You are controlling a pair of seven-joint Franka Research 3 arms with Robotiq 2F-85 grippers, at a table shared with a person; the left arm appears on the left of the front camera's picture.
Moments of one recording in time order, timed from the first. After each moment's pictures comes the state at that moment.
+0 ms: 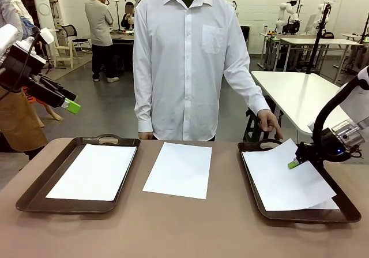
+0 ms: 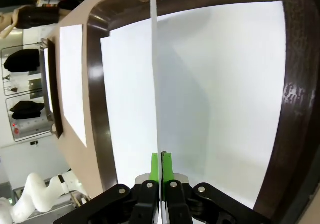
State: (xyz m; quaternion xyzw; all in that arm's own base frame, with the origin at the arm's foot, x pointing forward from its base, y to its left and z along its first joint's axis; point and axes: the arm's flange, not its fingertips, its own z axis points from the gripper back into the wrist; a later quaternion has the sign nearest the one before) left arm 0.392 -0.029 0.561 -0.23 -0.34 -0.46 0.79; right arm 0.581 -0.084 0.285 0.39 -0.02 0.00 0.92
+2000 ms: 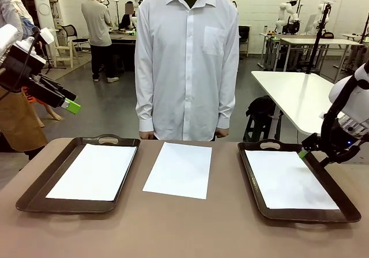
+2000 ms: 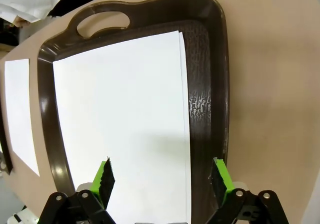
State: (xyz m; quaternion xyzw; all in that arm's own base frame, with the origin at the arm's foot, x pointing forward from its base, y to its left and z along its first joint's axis) left arm 0.392 -0.029 0.561 -0.23 -0.34 -0.46 0.79; right arm 0.569 -0.097 0.331 0.21 -0.09 -0.03 0.97
